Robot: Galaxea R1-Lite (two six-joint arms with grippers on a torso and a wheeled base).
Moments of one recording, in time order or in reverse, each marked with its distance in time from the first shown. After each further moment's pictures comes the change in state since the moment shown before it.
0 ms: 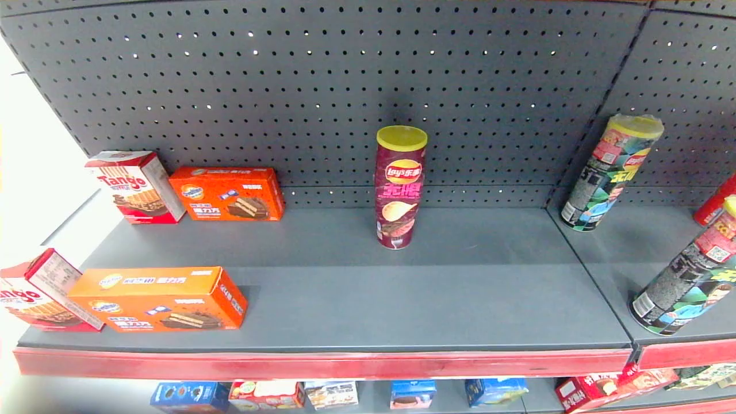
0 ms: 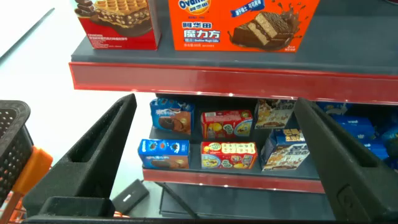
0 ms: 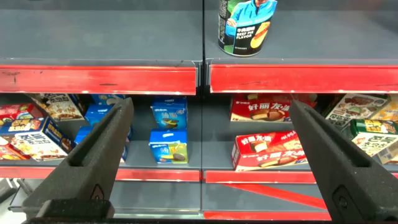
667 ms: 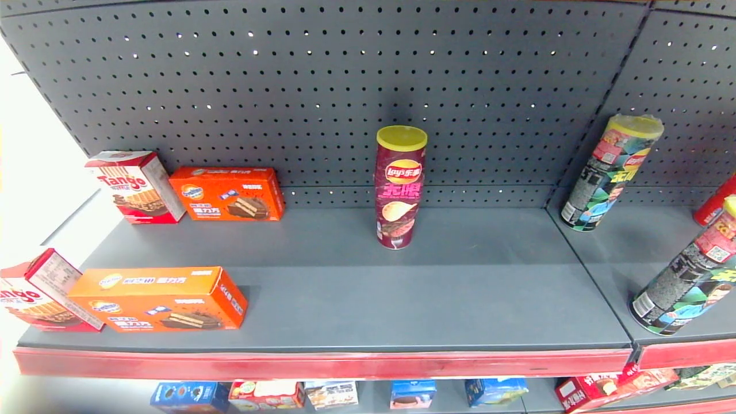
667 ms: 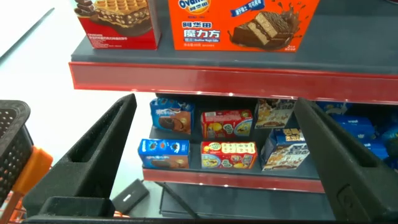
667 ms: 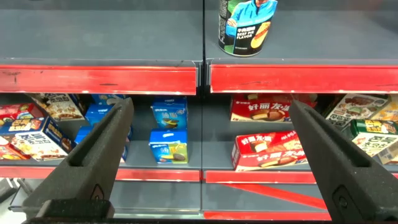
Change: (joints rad) left arm 0.000 0.000 0.000 0.001 -0.001 0.001; right arm 0.000 0.000 0.000 0.000 0.001 0.000
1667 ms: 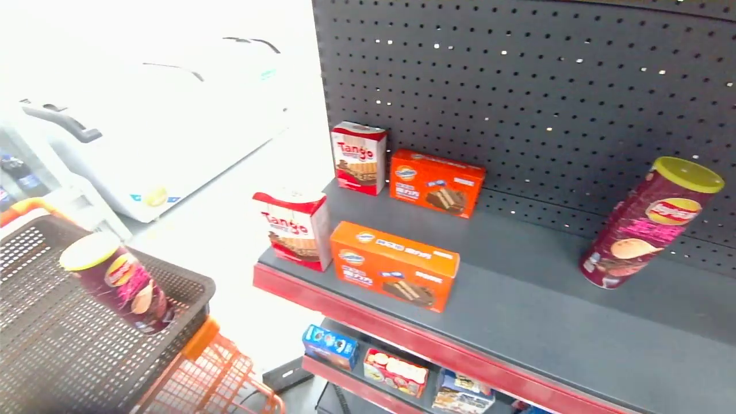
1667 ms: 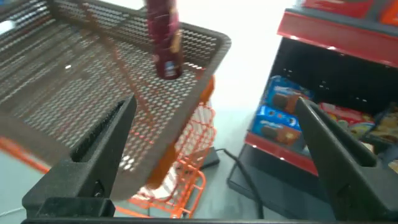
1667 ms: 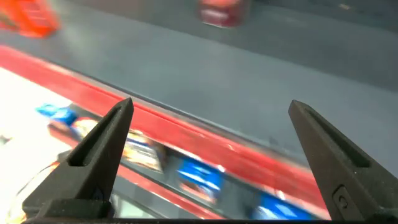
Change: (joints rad) left arm 0.000 0.000 0.000 0.001 -0.003 0.002; right arm 0.000 0.000 0.000 0.000 -0.001 0.000
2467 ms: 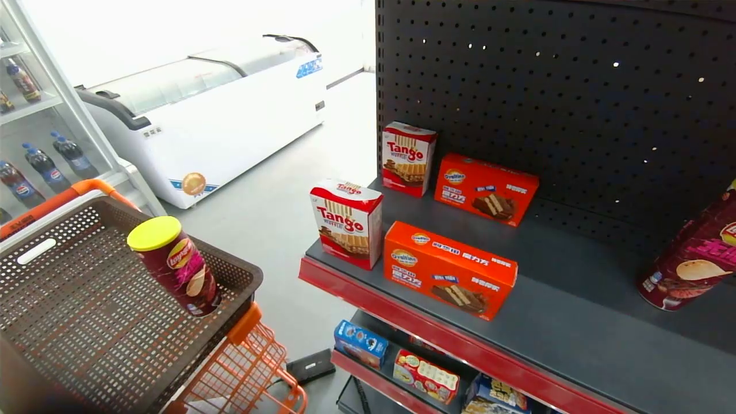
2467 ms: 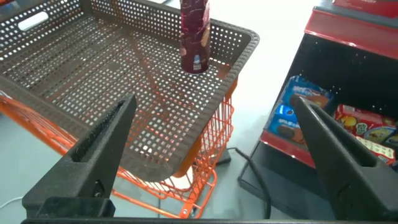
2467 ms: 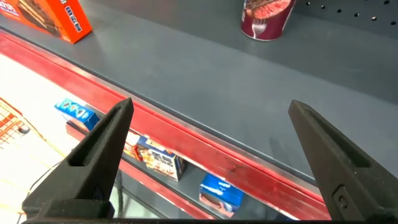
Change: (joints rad) left arm -0.002 0.000 -0.002 0.000 -0.006 0.003; right arm 0.001 0.000 0.000 0.000 0.001 -0.002
